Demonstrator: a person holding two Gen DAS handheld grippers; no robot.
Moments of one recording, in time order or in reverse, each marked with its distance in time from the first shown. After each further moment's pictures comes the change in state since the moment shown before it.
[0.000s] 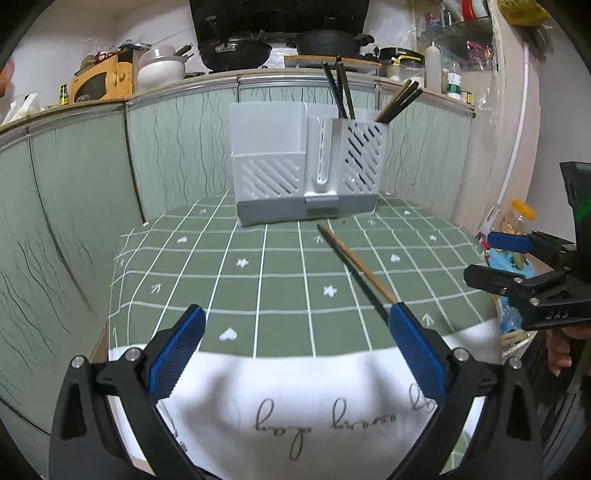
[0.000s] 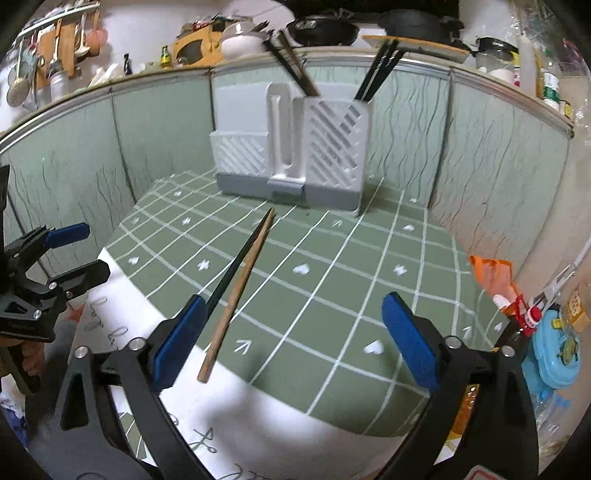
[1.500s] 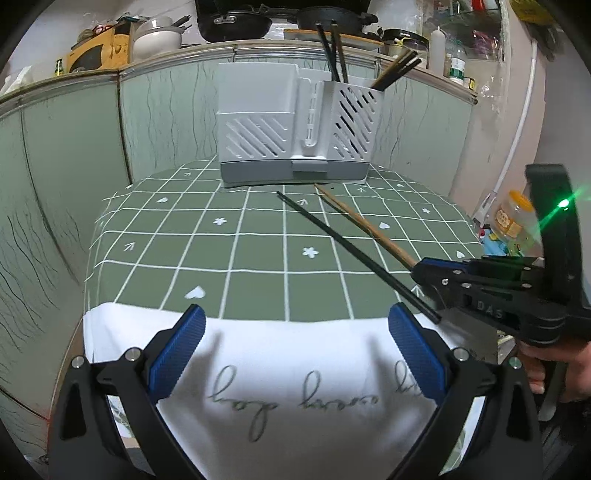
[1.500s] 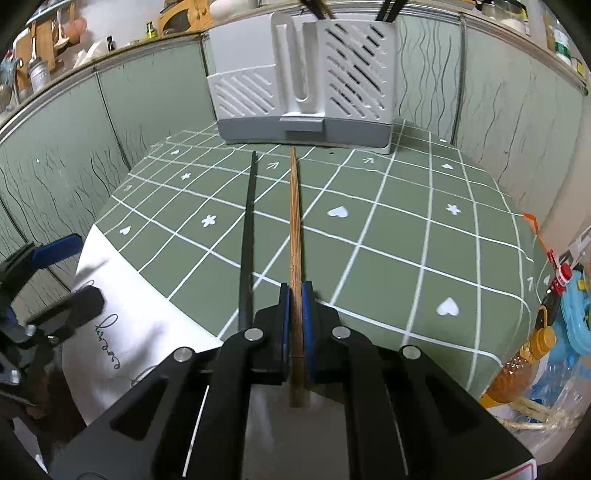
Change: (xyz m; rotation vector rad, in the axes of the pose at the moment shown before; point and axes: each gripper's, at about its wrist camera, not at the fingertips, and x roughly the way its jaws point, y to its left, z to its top) left arm 0.020 -0.017 -0.017 -0.041 0.090 -0.038; right arm 0.053 0.013 -0.021 0.094 0.142 0.039
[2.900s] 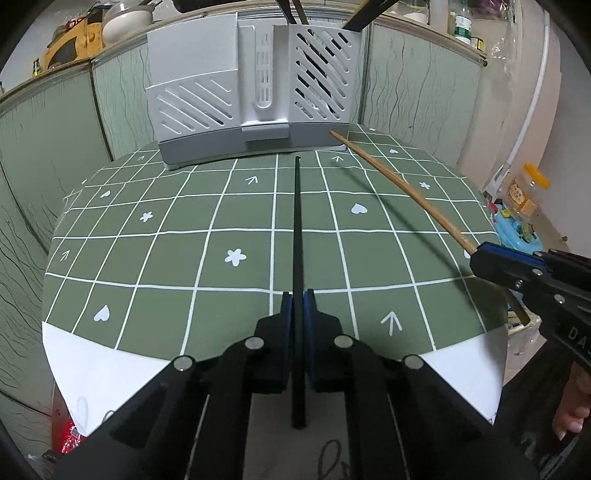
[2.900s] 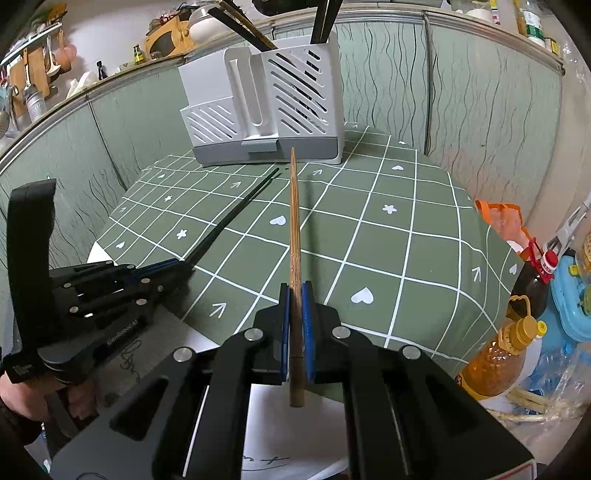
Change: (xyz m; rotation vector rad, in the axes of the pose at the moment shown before) left arm 0.064 -0.055 0.020 0.025 0.141 0.033; right arm -0.037 -0.046 -0.006 0.053 -0.036 0.002
